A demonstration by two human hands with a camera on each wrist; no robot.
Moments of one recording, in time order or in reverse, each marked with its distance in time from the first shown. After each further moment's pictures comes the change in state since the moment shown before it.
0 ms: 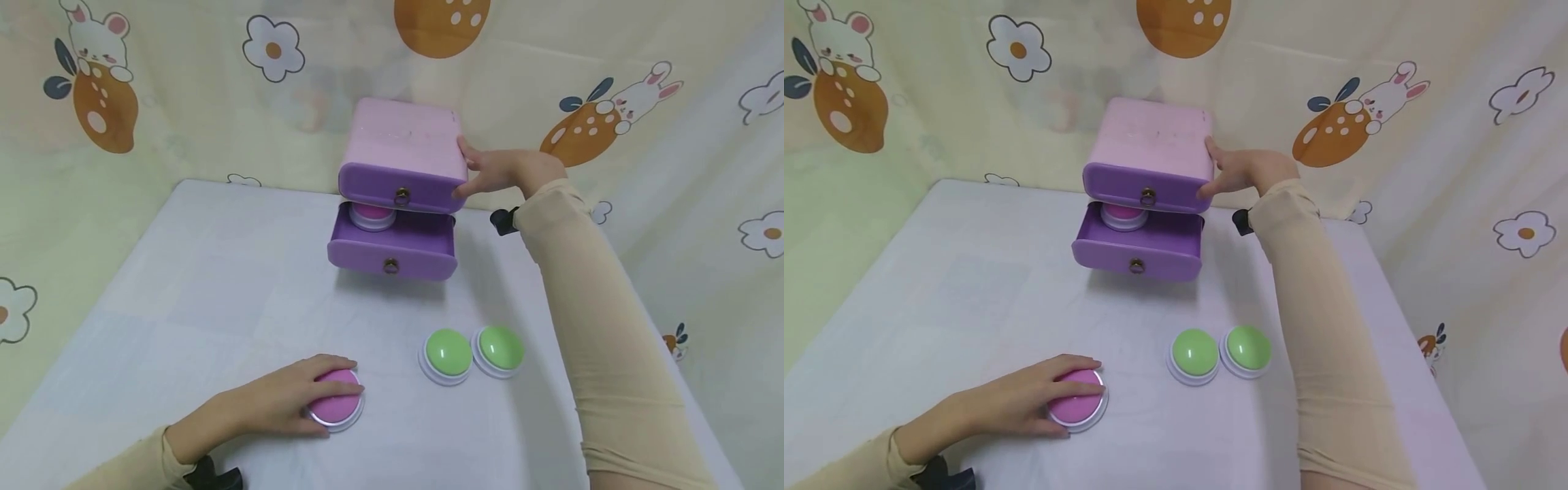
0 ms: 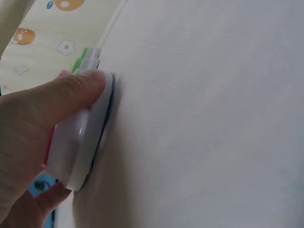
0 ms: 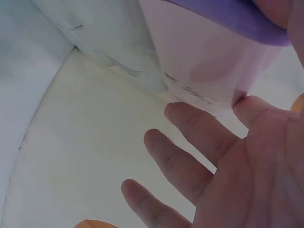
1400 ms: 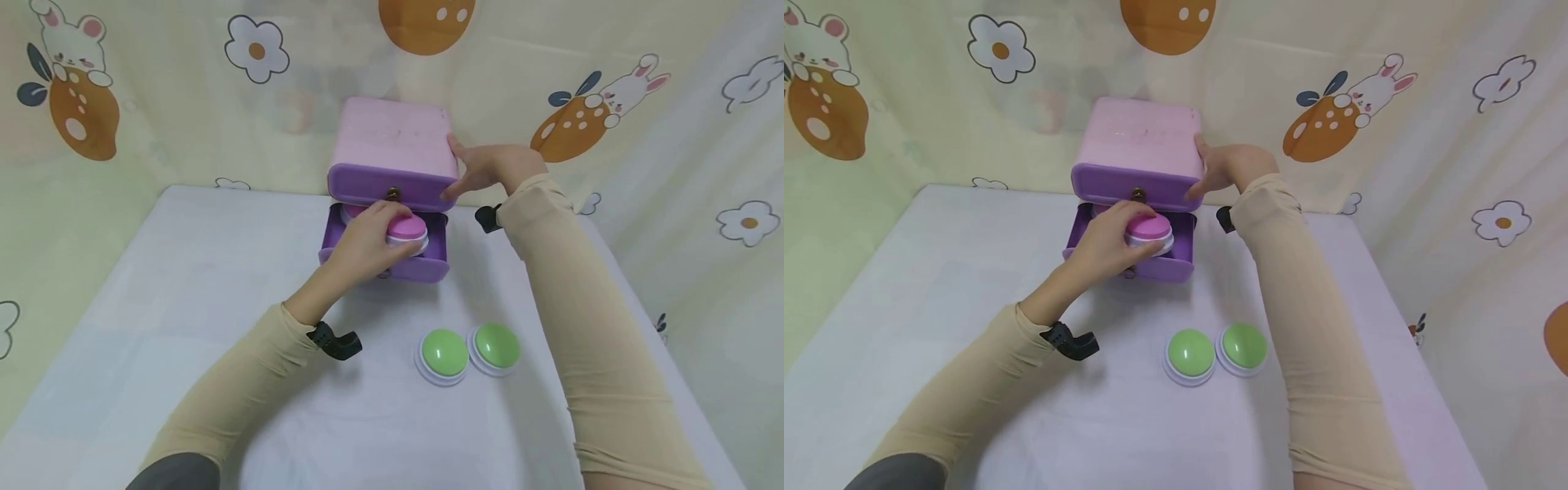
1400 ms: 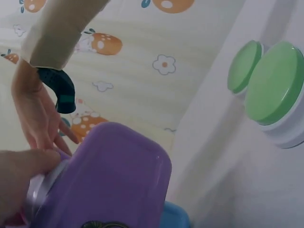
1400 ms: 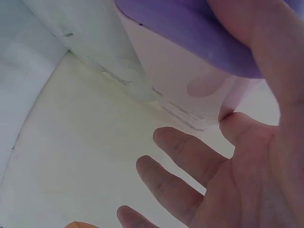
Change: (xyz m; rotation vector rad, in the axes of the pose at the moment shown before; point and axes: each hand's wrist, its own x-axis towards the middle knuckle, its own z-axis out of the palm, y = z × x) left_hand 0.200 -0.046 -0.087 -0.143 0.368 -0.513; right_hand -0.008 -0.018 -0.003 -0.056 0.009 0.165
